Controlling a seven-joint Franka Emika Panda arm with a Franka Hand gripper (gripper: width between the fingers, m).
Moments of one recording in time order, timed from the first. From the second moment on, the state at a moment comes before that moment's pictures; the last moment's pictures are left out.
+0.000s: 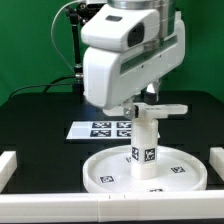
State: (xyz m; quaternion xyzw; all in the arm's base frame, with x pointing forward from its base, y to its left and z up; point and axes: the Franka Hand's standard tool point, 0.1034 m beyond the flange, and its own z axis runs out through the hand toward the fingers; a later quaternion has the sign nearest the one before) arm 0.565 0.004 0.113 -0.91 -0.39 0.09 0.08
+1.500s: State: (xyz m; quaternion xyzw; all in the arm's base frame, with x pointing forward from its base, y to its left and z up) arm 0.563 -0.007 0.113 -0.99 -0.09 0.10 0.10
